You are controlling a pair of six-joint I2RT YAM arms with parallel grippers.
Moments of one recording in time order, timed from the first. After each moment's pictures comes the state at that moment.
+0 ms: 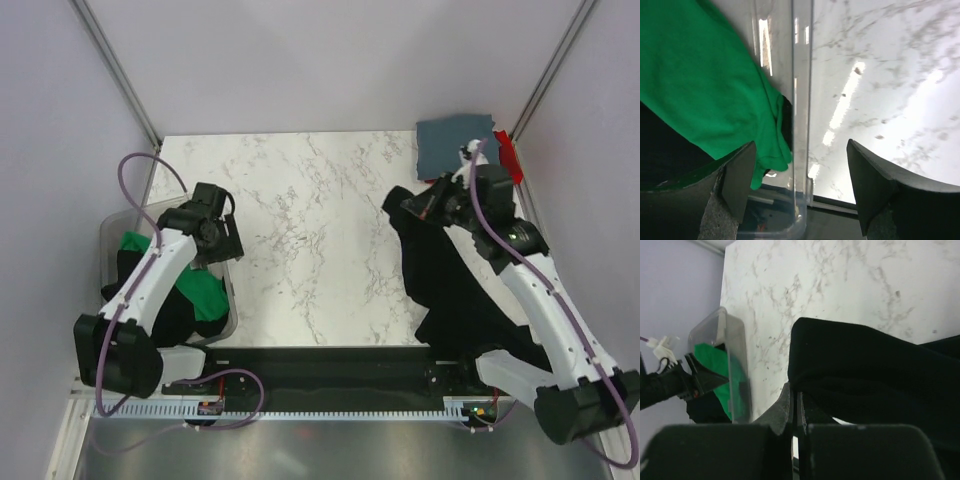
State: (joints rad) left arm -0.20 1.31 1.04 -0.97 -0.23 -0.47; right arm 0.17 1.03 1.09 -0.49 -0.27 0.69
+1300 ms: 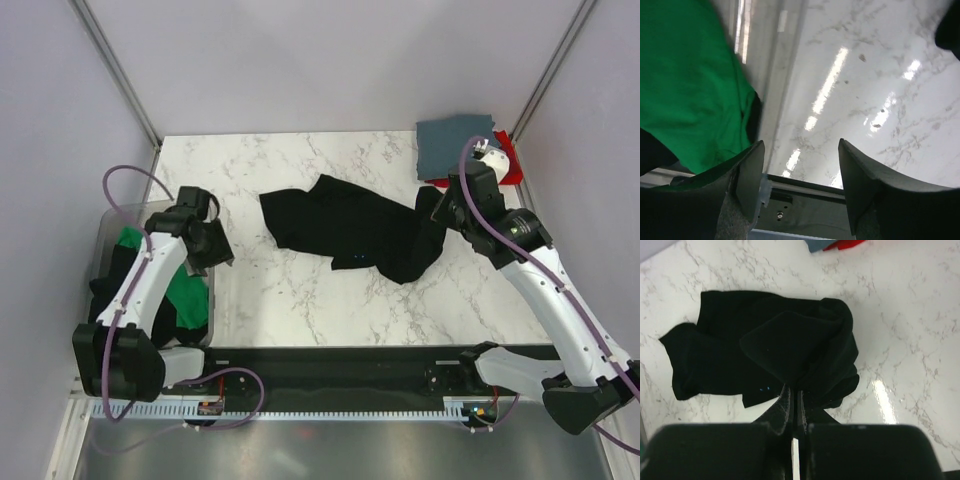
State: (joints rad) left arm -0.05 1.25 1.04 -1.01 -0.10 -0.47; right arm 0.44 1.12 1.35 -0.87 0.42 0.67
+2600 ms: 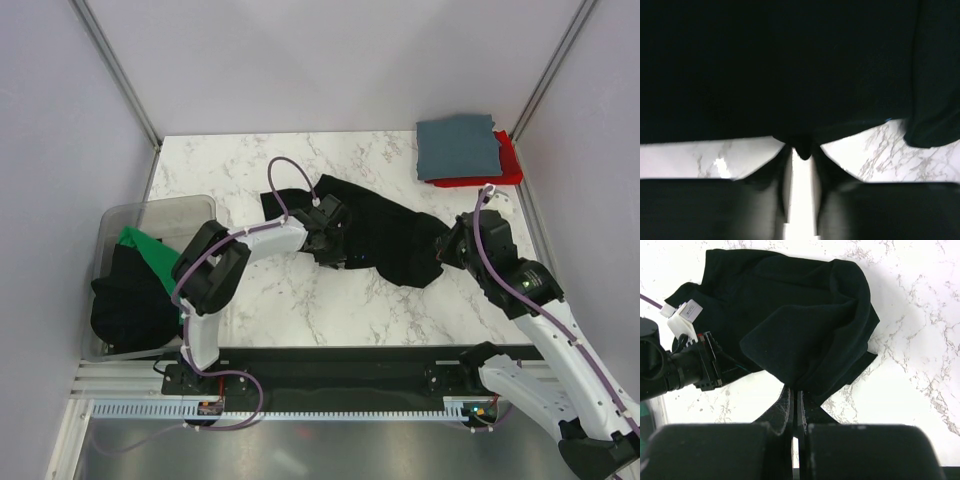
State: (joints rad) left arm -0.74 1.95 1.29 -0.45 0.05 -0.74; right arm 0.44 0.81 0.97 -0.77 0.28 0.68
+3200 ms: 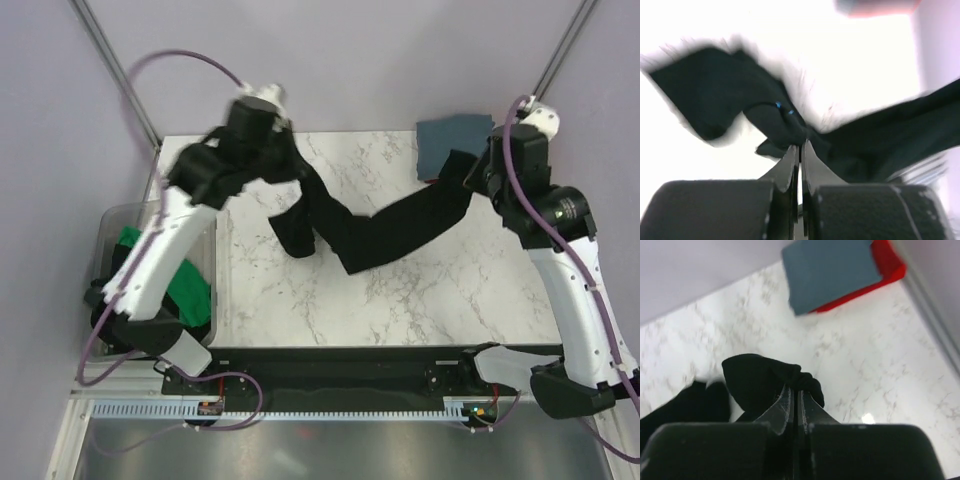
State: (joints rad) left arm -0.70 1.60 1.88 -0.99 -0.11 -0.60; right arm 0.38 1.15 1.60 -0.99 0.45 0.55
